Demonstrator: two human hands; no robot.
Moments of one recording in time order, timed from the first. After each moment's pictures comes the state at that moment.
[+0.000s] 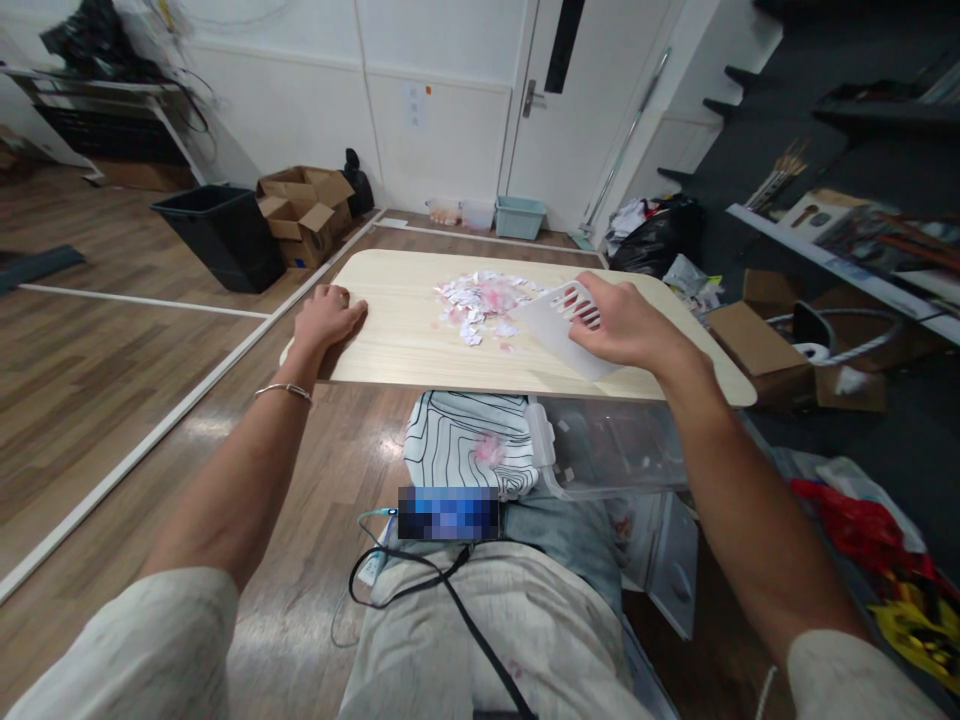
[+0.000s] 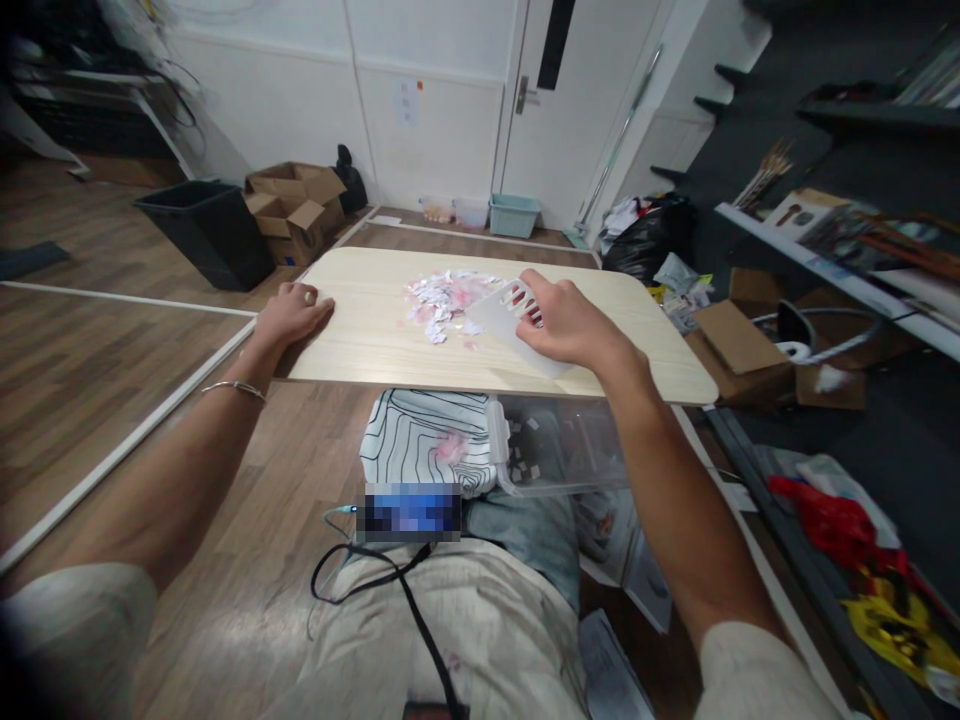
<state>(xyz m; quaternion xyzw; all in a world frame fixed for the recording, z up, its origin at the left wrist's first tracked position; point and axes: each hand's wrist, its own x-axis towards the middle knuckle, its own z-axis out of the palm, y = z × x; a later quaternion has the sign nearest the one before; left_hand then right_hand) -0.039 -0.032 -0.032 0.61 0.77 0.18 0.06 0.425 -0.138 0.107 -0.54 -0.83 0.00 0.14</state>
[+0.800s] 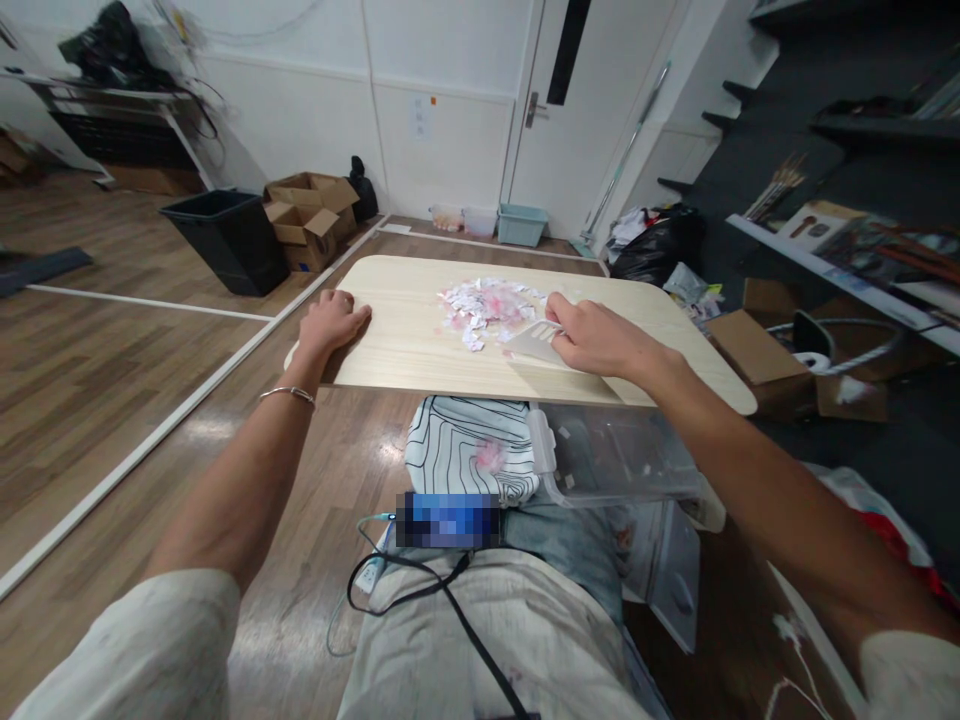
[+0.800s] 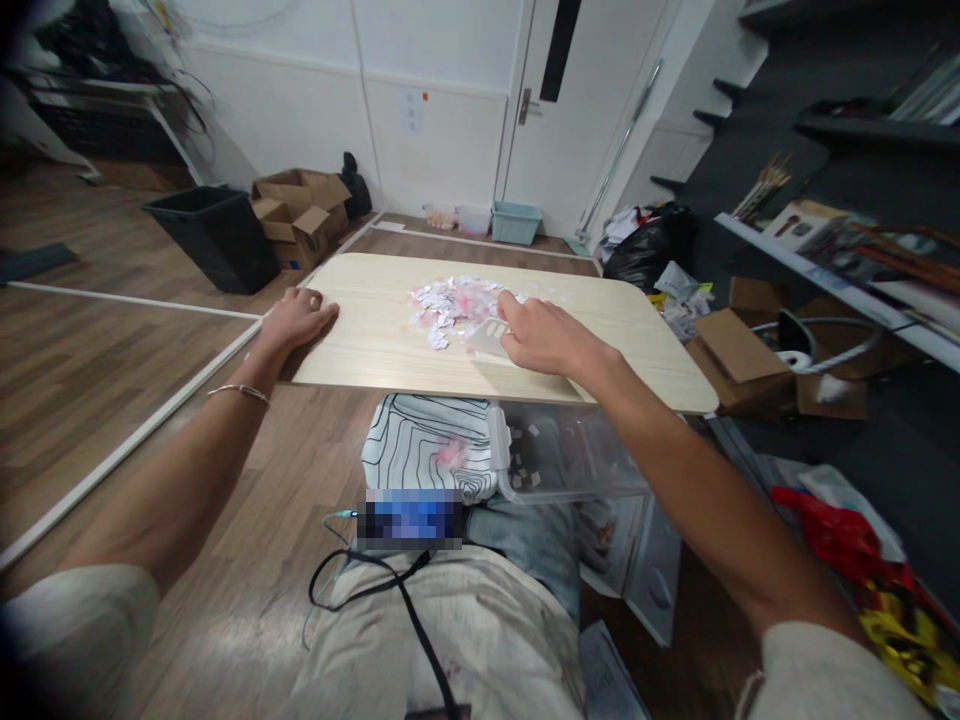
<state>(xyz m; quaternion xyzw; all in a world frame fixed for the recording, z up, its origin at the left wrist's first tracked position) -0.042 -0.028 -0.036 0.62 0.76 0.17 0.05 0.389 -0.140 0.116 -0.55 -0.83 -0.04 -0.02</state>
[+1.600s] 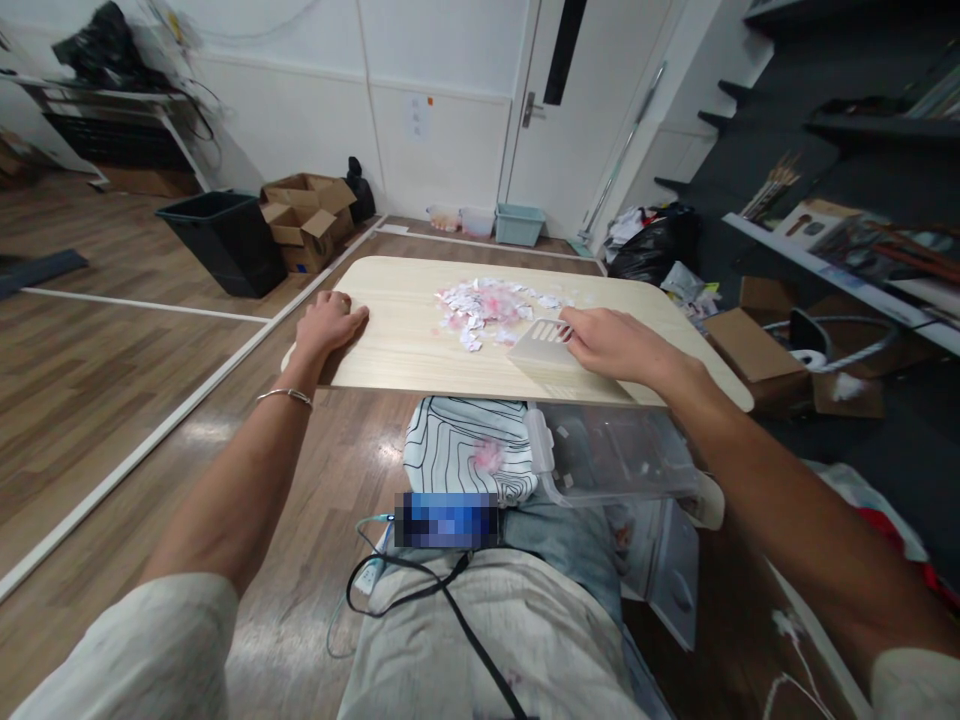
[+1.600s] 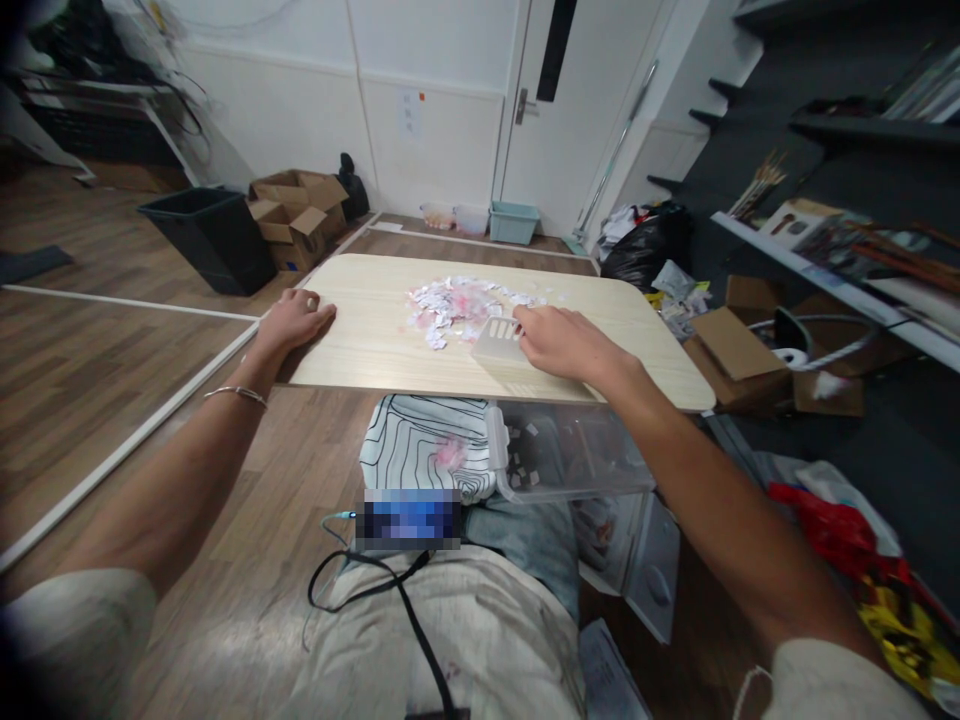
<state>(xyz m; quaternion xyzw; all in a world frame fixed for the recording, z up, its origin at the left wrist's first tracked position) -0.043 -0.026 -0.040 0.62 0.76 0.18 0.04 0.417 -0.139 0.107 -0.54 -0.84 -0.07 -0.06</state>
